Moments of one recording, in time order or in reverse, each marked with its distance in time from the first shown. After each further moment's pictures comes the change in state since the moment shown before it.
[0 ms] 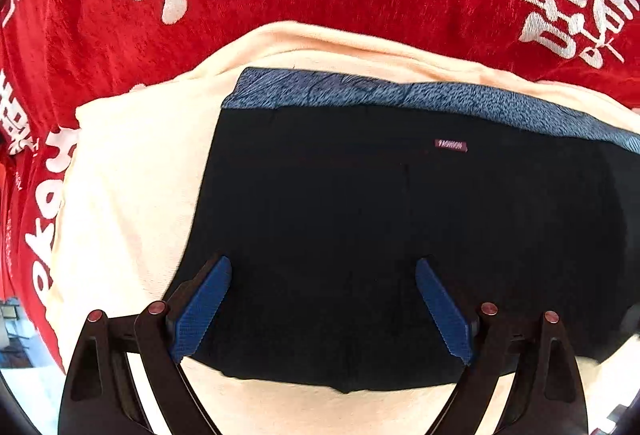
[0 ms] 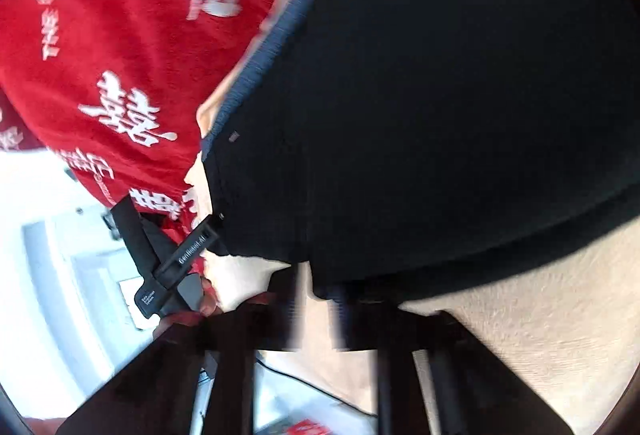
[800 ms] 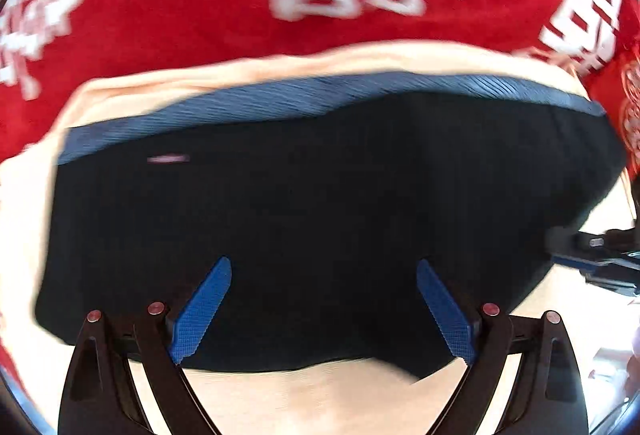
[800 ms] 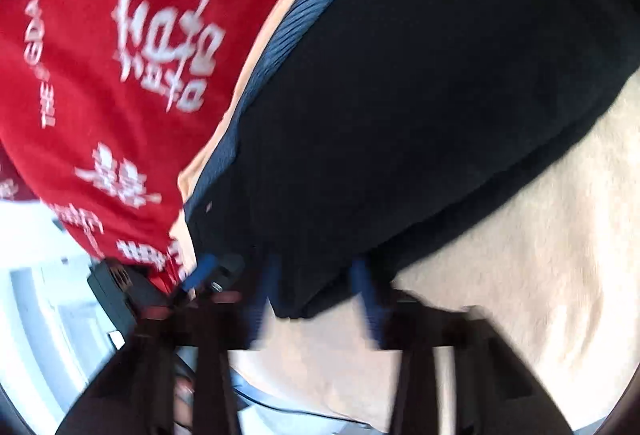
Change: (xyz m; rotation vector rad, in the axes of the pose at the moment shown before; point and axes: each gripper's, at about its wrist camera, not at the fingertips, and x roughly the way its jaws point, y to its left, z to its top) left arm -0.040 -0.173 -0.026 0.189 -0.013 -0.256; right arm -0.078 -0.042 0.016 0.152 -0.168 -0.097
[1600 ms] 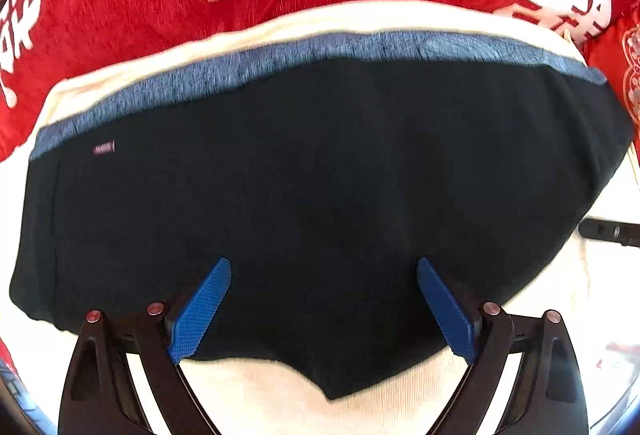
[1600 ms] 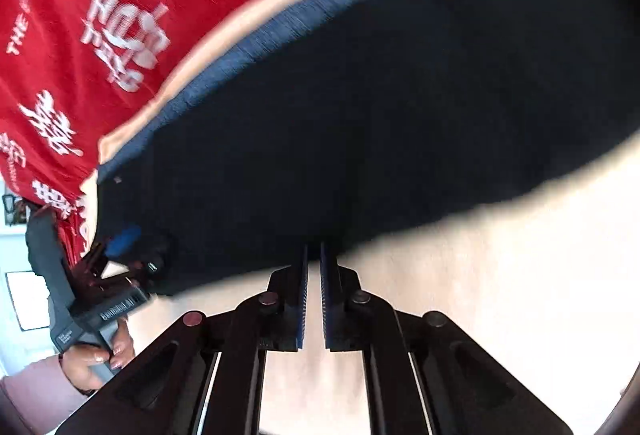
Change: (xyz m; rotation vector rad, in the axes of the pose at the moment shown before) left arm 0.012 -0.086 0.000 0.028 0.051 0.036; right arm -0.049 -0.024 0.024 -0.283 0.033 -0.362
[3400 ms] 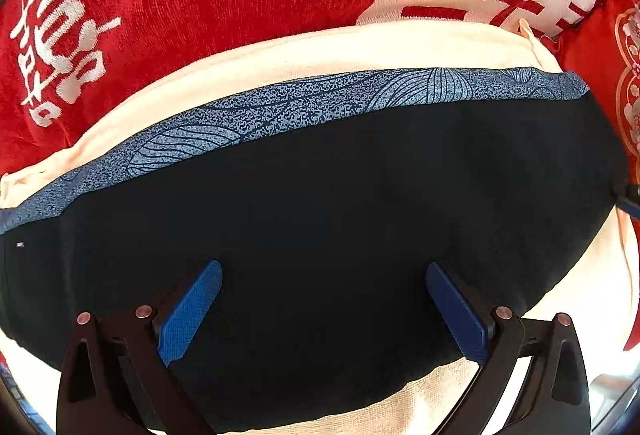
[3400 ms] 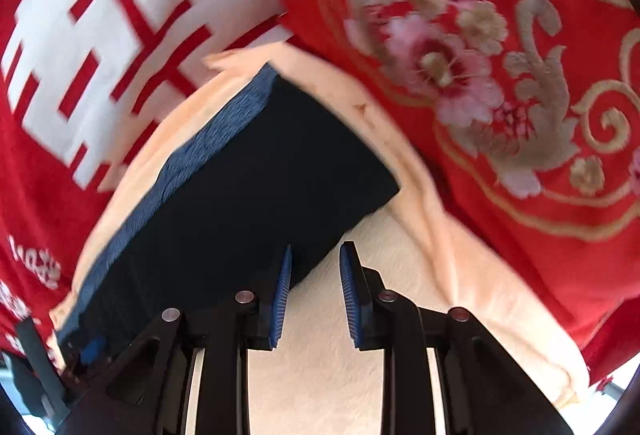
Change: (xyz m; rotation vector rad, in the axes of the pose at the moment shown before) left arm 0.001 -0.194 0.078 0.031 -0.027 0.021; right arm -0.126 -0.208 0.038 0.364 -0.370 -0.189
